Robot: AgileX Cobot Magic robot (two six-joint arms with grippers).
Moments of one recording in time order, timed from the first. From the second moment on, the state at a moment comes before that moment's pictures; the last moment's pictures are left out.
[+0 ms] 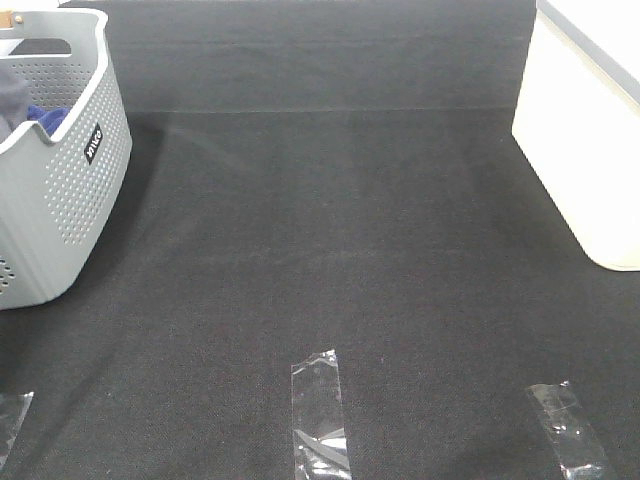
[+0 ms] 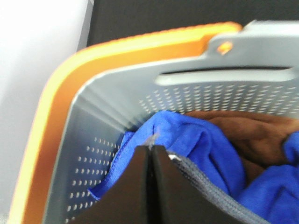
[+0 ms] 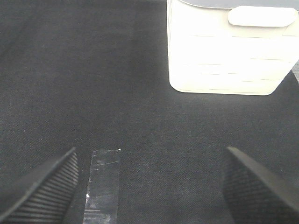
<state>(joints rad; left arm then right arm) 0.14 2.26 -2.26 0.16 0.88 0.05 -0.01 -0.01 -0.51 0.10 1.07 -0.10</state>
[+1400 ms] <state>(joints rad) -0.39 1.84 -2.26 -0.08 0.86 0.17 -0.01 0.53 -0.51 0.77 0.87 -0.53</state>
